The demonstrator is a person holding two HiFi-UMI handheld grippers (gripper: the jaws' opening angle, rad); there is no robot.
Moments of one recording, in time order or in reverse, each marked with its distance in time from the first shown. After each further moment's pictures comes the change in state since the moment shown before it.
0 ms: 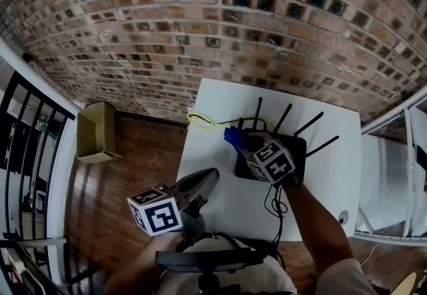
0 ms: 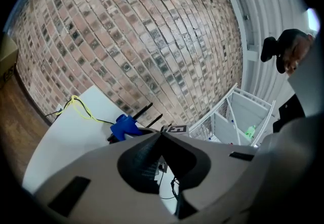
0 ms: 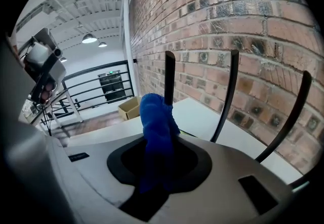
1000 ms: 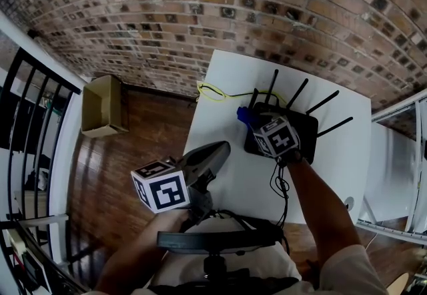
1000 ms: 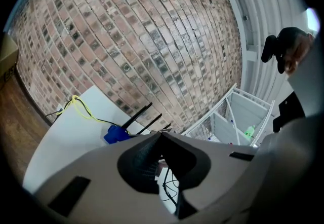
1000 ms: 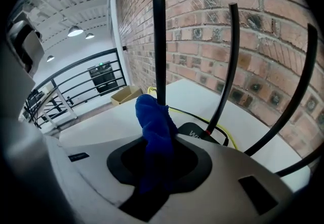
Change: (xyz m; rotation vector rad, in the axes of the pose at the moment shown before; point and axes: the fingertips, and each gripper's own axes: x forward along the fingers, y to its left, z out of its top) left arm -0.008 0.003 -0.006 0.010 -0.013 -0.004; right arm 0.031 -0.004 -0.049 0.065 0.153 -0.072
